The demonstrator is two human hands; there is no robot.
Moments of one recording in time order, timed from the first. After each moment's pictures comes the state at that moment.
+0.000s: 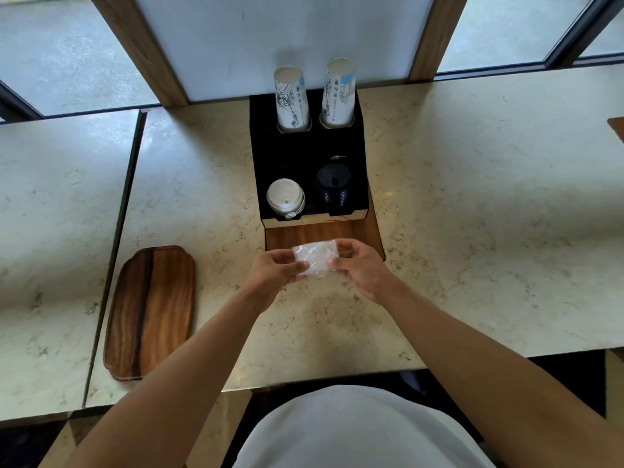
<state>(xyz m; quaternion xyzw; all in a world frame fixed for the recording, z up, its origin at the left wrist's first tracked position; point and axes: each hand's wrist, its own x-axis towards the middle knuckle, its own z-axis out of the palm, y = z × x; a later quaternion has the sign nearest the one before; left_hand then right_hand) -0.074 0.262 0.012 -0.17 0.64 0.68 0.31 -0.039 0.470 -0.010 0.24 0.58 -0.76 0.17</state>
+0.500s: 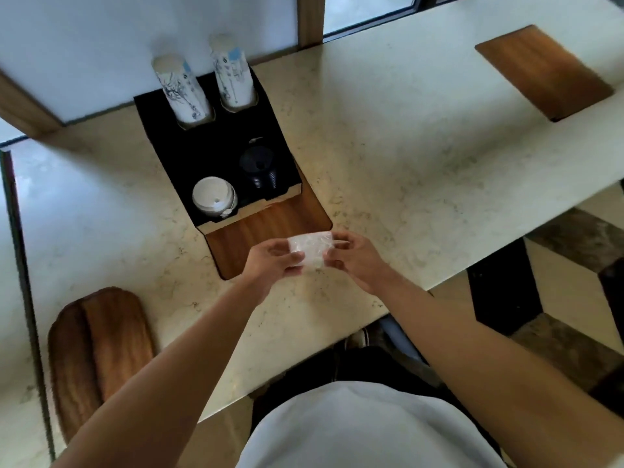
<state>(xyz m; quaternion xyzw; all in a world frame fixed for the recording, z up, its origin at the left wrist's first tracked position) -0.063 0.321 0.004 -0.06 0.67 0.61 0.42 0.039 0.500 -0.016 0.35 0.53 -0.77 0.04</state>
